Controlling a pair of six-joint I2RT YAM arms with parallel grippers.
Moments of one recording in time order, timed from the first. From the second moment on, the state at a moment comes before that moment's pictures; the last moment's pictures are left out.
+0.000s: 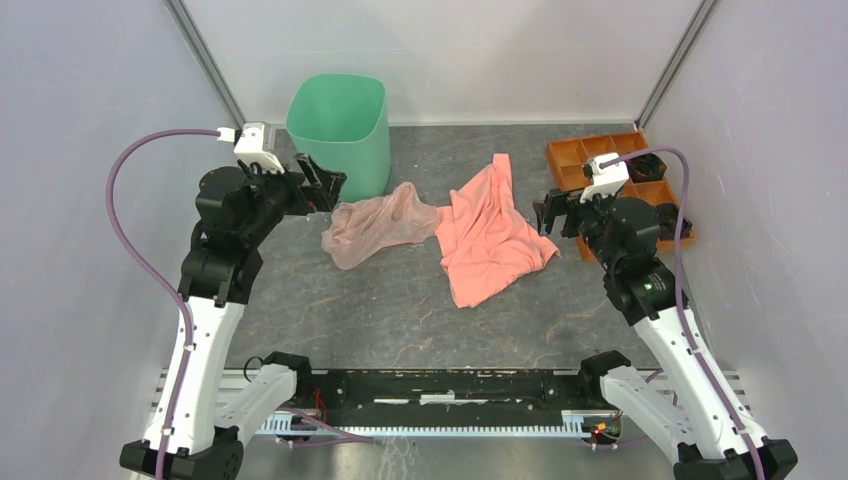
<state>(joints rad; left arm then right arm) -0.16 0.88 1.20 -0.48 0.19 -0.30 0.30 0.79 0.85 -0.25 0.02 0.06</state>
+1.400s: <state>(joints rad) -0.12 1.18 1.12 -0.40 0.29 -0.64 0.61 1.86 1.13 0.28 -0.25 0.18</state>
